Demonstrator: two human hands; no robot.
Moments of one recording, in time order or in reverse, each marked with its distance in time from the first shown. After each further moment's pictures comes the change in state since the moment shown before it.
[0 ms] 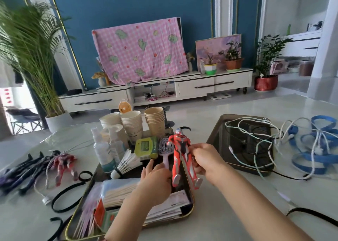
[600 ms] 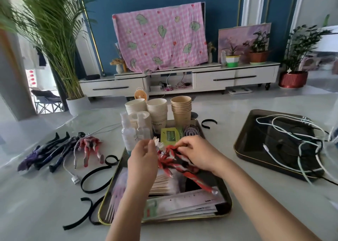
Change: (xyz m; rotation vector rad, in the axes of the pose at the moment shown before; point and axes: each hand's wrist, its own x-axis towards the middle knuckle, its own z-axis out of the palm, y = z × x) left_hand -0.037 -0.058 -0.022 -1.130 0.658 -0.366; right_hand 0.001 -0.006 0.070 -0.709 -0.361 -0.472
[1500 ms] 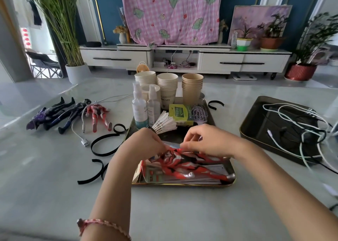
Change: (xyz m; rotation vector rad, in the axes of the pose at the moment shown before) left_hand -0.002 0.004 -0.045 0.548 -0.492 -0.082; right_hand -0.025 -0.016 -0.004 -0.281 -0.297 -0.002
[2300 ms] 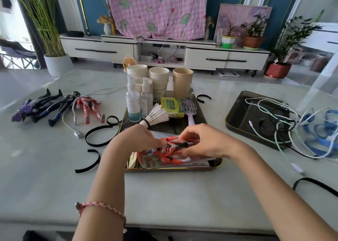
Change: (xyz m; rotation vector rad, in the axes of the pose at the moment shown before) left_hand -0.004 -0.013 -0.003 0.116 -0.152 0.005; right_hand -0.029 0.001 0.015 0.040 0.047 0.041
